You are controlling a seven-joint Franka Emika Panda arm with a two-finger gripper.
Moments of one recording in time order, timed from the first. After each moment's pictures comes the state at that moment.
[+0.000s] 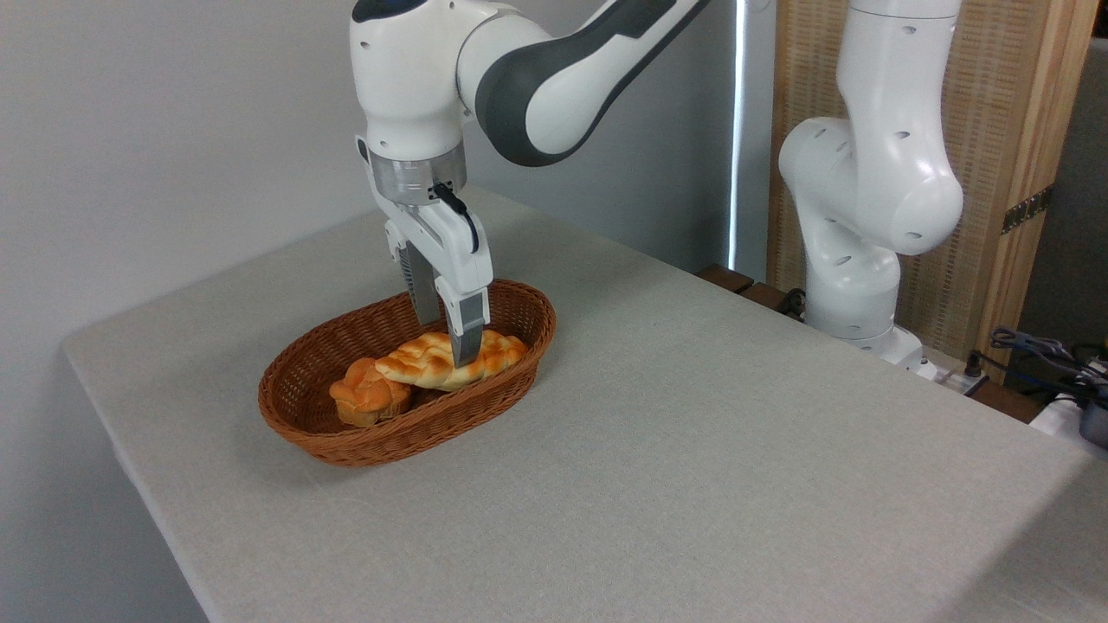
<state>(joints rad) -0.34 -0.13 0.01 -2.16 -0.17 2.08 0.65</state>
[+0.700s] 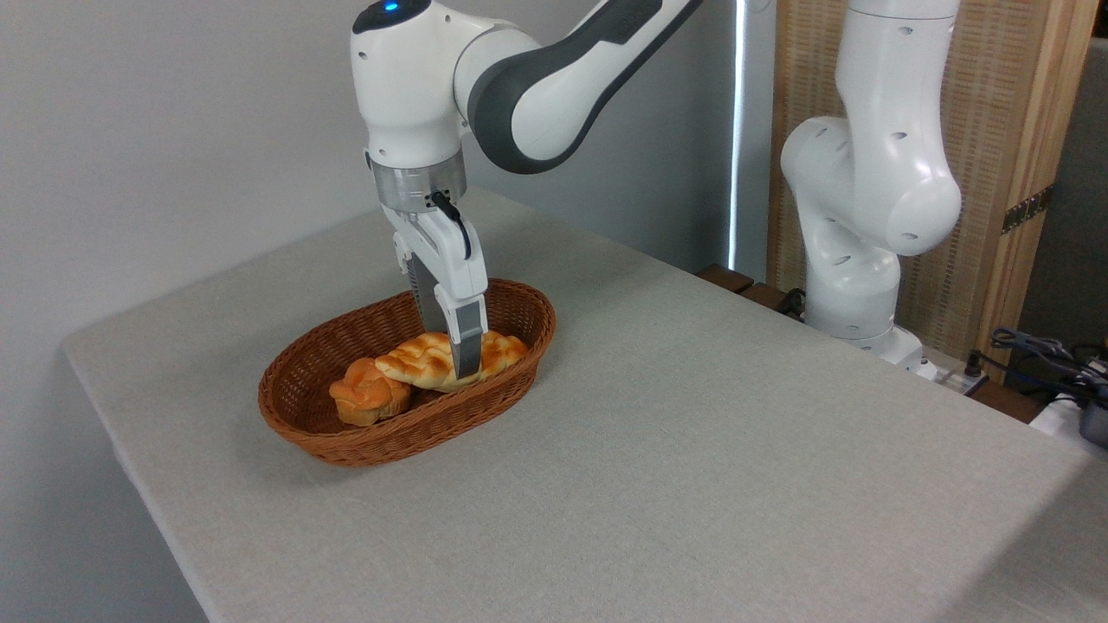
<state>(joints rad) -0.37 -0.12 0.01 -2.19 -0.12 2.12 0.65</state>
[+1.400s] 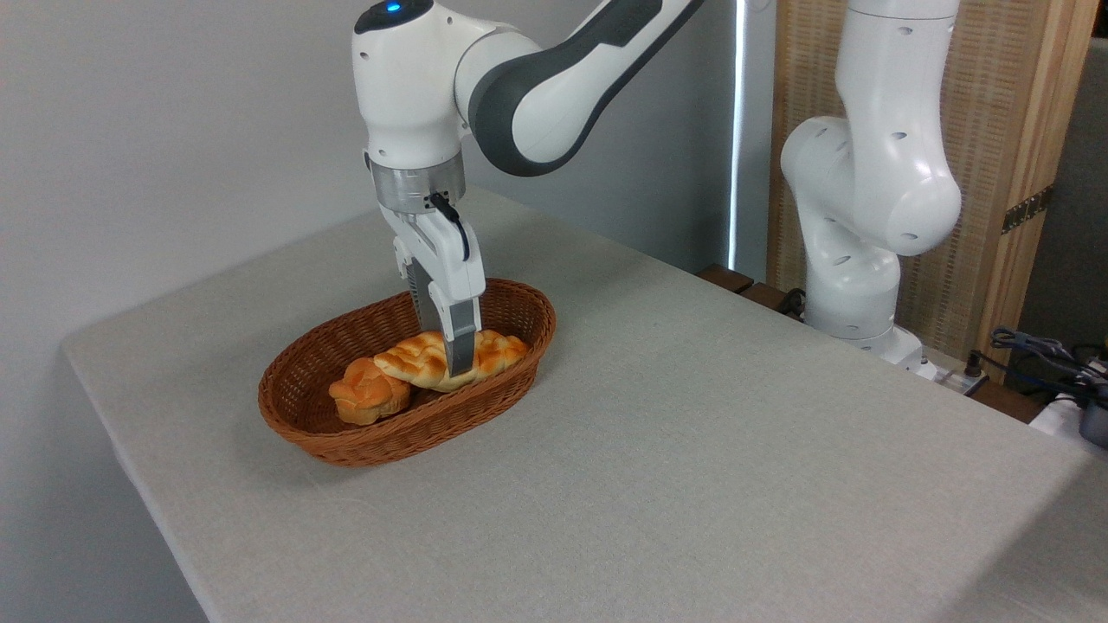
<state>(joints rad) -0.37 -0.12 0.01 -2.20 -0.12 2.15 0.65</state>
